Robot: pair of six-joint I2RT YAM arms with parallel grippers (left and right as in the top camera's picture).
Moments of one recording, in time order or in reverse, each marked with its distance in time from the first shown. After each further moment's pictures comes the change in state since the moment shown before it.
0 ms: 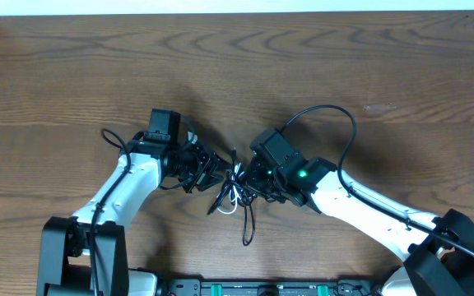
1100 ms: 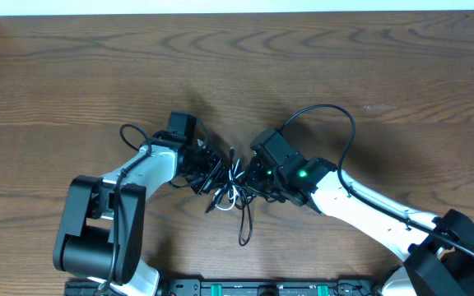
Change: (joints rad) left arm -0.056 0.191 0.000 0.117 -0.039 -0.072; right arm 0.000 0.000 0.000 0.005 -0.008 -0.024
